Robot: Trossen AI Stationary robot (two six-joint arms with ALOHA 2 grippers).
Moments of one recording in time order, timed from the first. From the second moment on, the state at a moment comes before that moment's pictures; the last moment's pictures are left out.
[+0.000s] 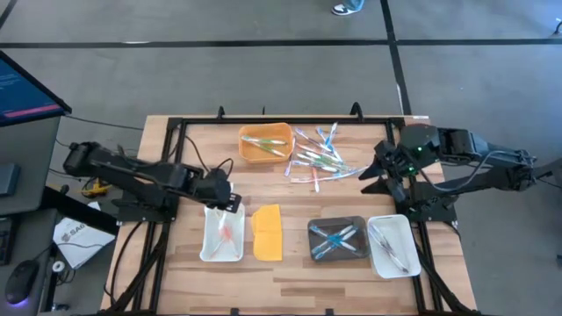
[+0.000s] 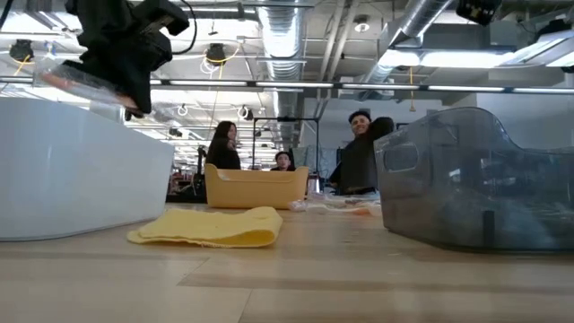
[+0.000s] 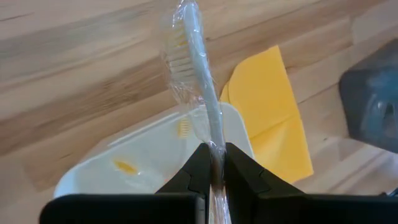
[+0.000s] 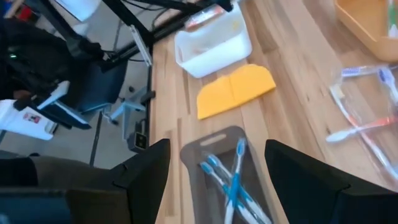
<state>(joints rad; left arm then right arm) -0.18 1.18 0.87 -0.81 -0.16 -1.37 -0.05 0.84 1.14 -0.93 -0.28 0.42</state>
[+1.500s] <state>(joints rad) -0.42 1.48 0.87 -0.71 -0.09 -1.32 -0.05 0.84 1.14 -0.98 -0.29 0.44</state>
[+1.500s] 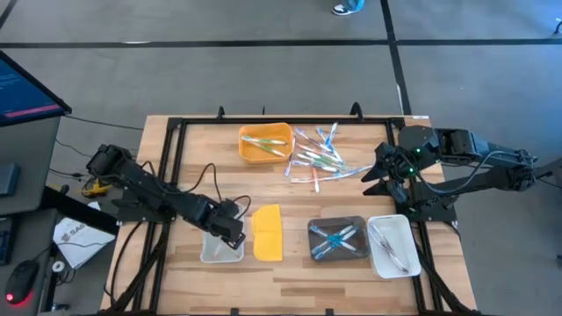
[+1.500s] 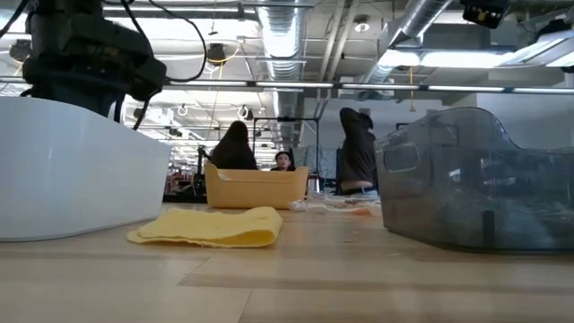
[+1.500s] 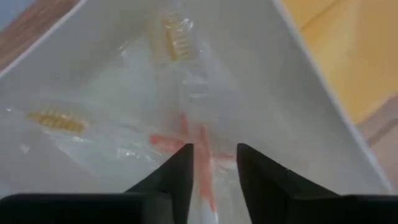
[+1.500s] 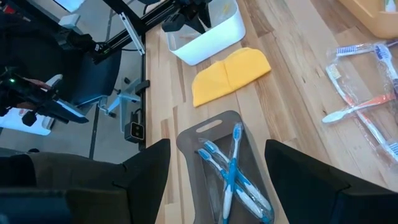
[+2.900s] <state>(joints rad) 0.01 0.98 0.87 -0.22 -0.19 -0.65 -0.52 1.63 1.14 -0.85 -0.16 0.09</state>
